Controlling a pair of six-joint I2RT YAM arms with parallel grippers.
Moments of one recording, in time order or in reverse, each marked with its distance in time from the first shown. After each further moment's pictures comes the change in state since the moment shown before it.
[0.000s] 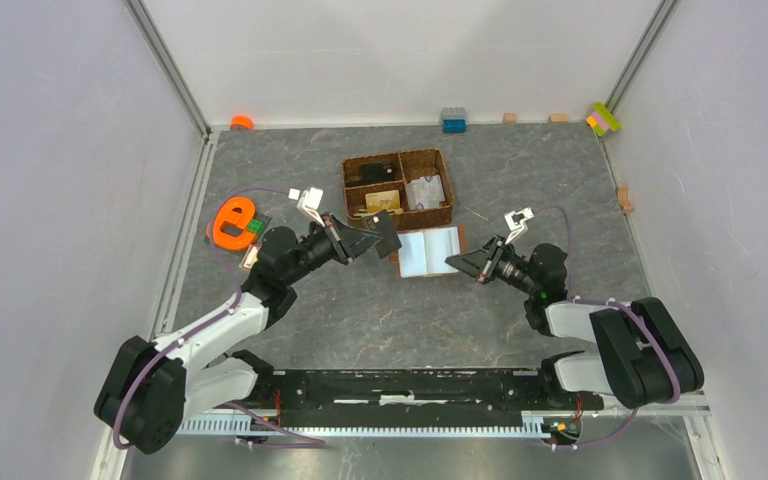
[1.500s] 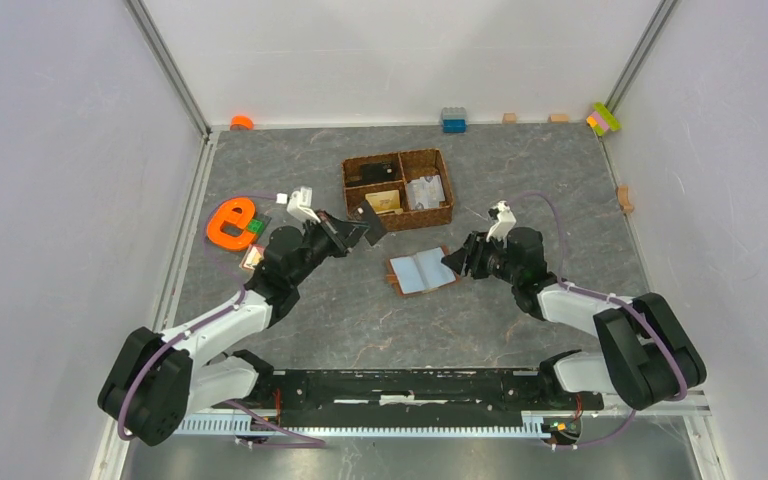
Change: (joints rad) left arm 0.000 0.026 -0.016 -0.032 -0.249 0.038; right arm 0.106 0.019 0.183 -0.518 0.314 -0.360
